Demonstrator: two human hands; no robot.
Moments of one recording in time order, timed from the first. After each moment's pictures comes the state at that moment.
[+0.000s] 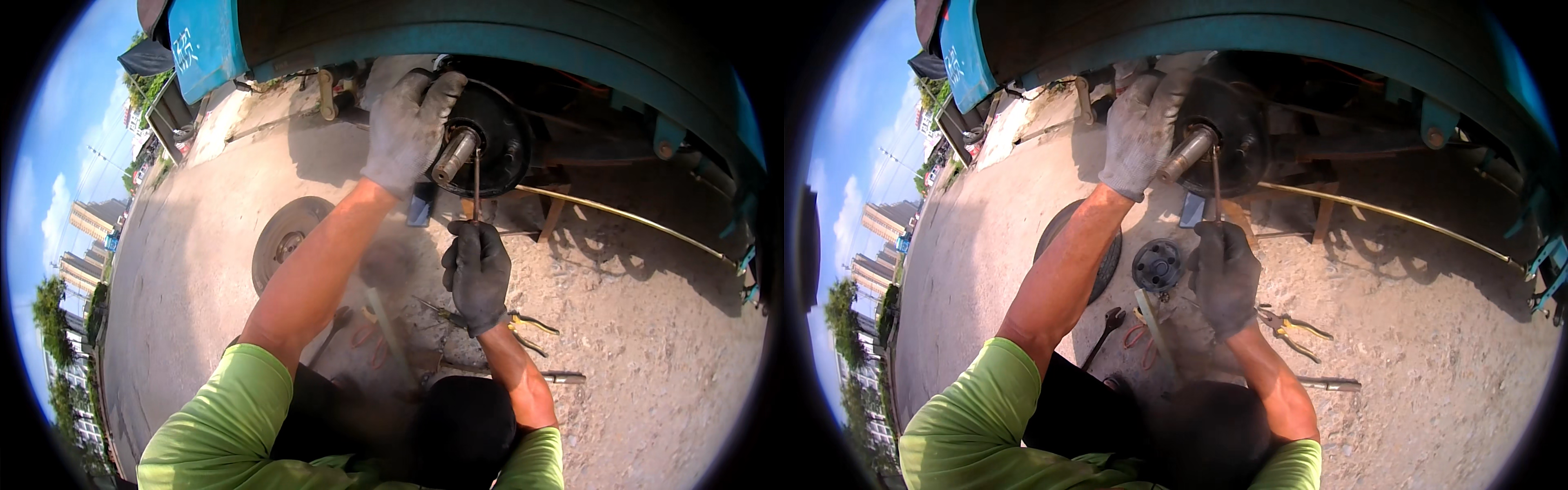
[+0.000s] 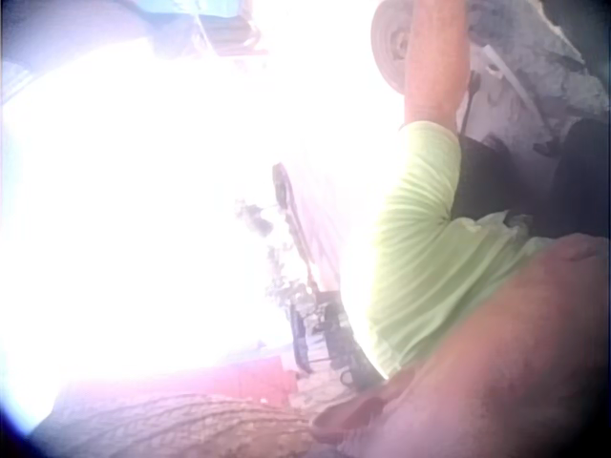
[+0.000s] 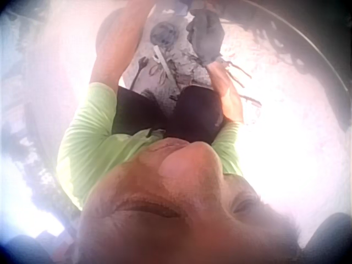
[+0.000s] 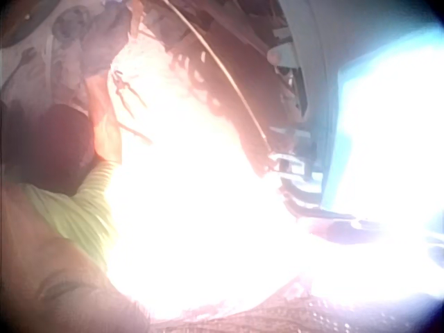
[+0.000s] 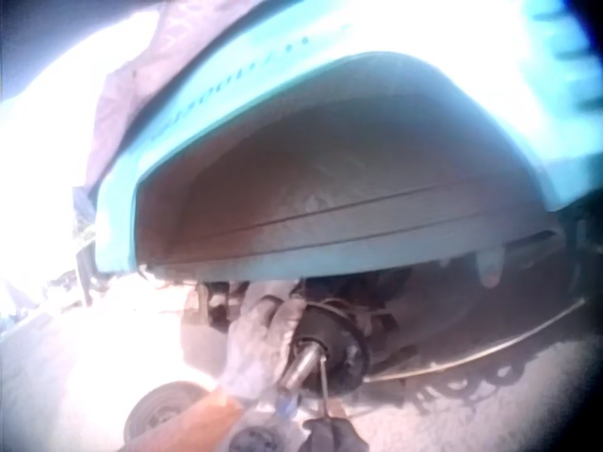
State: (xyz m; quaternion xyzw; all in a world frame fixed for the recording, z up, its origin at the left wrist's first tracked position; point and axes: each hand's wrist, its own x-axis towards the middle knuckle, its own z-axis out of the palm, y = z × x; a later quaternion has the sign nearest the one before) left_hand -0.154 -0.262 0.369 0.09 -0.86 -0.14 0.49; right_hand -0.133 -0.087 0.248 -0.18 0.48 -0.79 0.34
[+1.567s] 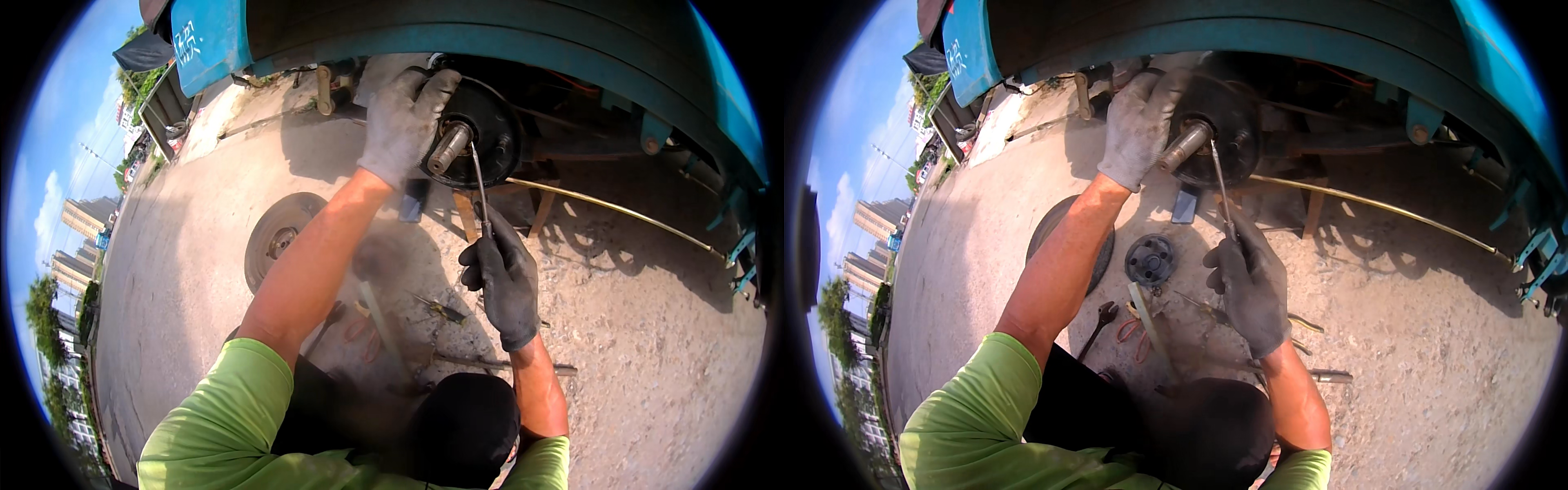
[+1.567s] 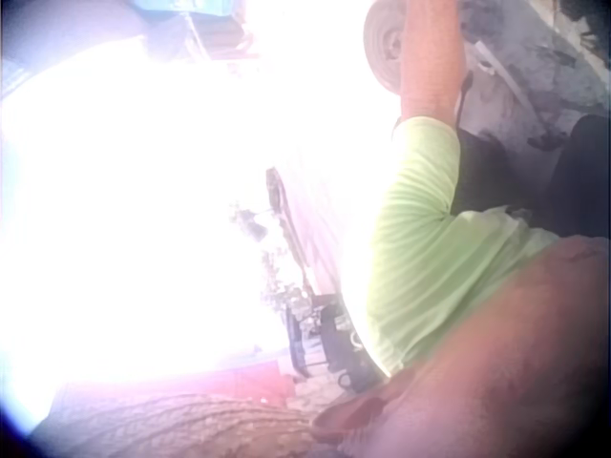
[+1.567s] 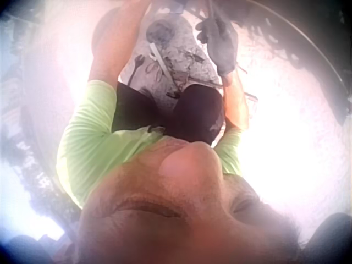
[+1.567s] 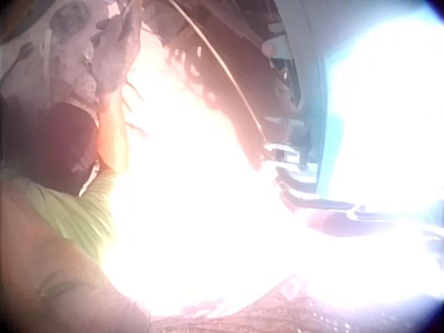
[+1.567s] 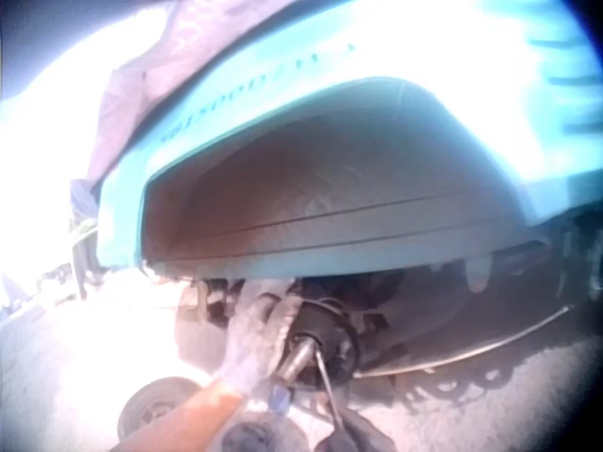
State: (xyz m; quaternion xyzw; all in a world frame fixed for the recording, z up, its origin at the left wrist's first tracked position) left_hand -0.151 -0.263 0.370 0.08 -0.85 -0.17 0.49; right_hand -0.157 -0.030 0.266 -0.24 0.49 -0.75 0.37
